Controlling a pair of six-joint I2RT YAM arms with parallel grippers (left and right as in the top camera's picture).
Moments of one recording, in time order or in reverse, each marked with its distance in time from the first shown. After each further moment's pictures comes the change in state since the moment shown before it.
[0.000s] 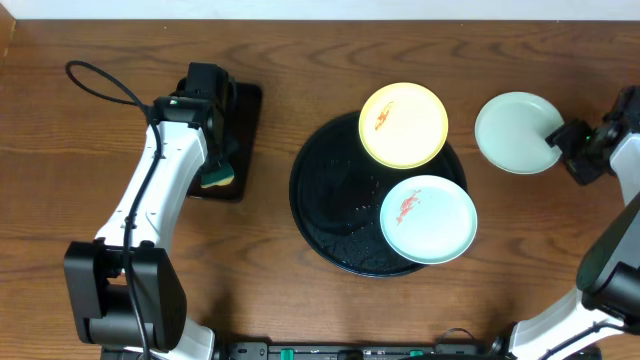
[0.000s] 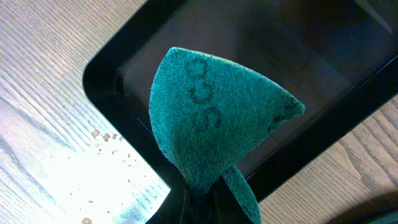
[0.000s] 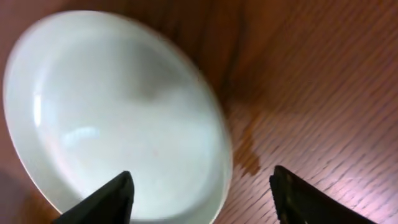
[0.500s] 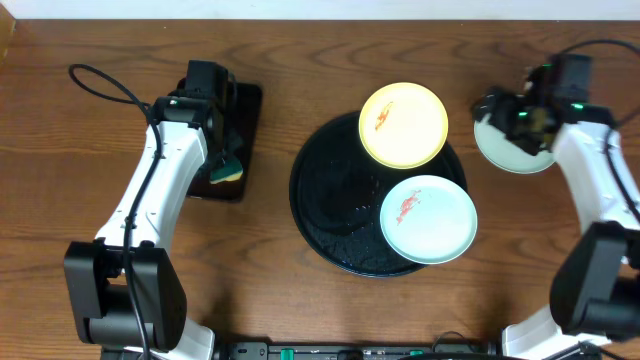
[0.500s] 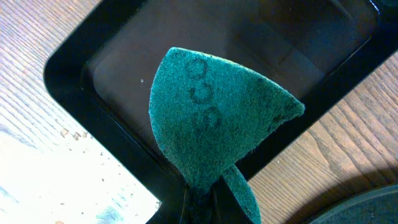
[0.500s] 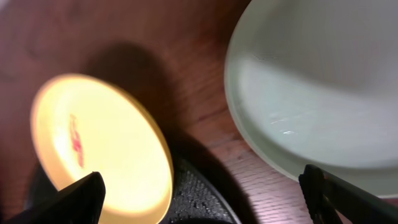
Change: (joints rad) left arm 0.000 0.000 0.000 0.037 0.082 0.000; right arm 0.348 -0.123 0.002 0.004 -0.056 -0.087
